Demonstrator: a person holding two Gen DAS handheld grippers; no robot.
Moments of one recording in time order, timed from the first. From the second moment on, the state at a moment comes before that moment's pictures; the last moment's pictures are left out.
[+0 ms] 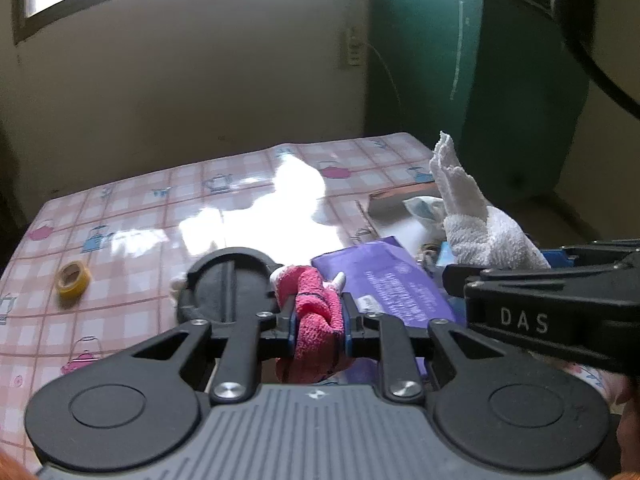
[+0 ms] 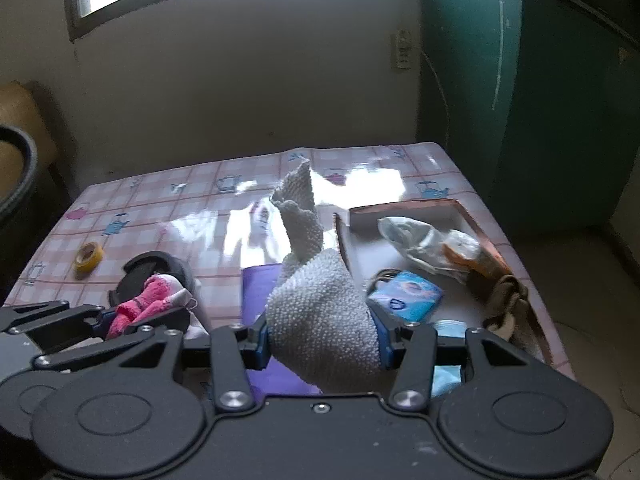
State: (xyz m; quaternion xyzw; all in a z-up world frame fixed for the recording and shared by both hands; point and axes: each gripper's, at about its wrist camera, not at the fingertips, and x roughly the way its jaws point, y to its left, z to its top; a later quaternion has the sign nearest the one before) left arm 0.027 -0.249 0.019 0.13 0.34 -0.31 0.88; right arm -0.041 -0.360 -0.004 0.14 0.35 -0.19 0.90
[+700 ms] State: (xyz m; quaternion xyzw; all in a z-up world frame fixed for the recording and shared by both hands) left arm 0.010 -0.322 0.016 0.13 0.32 -0.38 0.85; right arm -0.079 -0.444 -0.009 0.15 0.35 -0.25 0.89
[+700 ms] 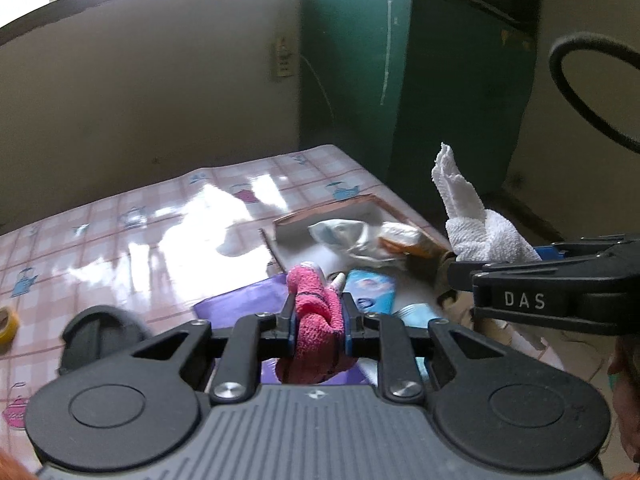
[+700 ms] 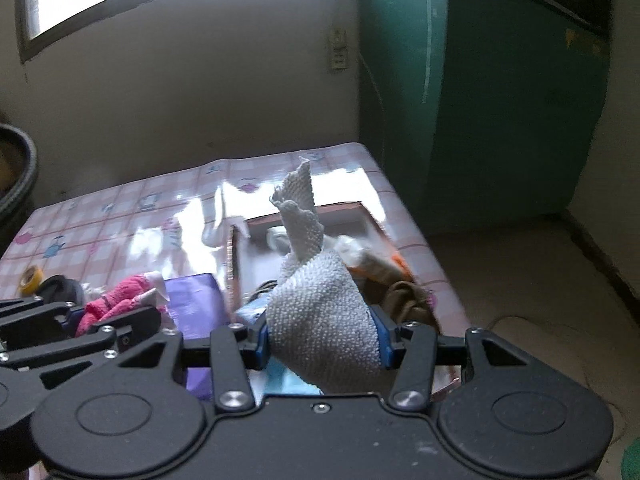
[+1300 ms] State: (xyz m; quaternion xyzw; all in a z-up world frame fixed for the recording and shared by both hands) left arm 0.028 -0.367 0.002 0.06 0.33 -0.43 0.84; right arm -0.086 -0.486 -0.018 0.18 0.33 -0.29 0.88
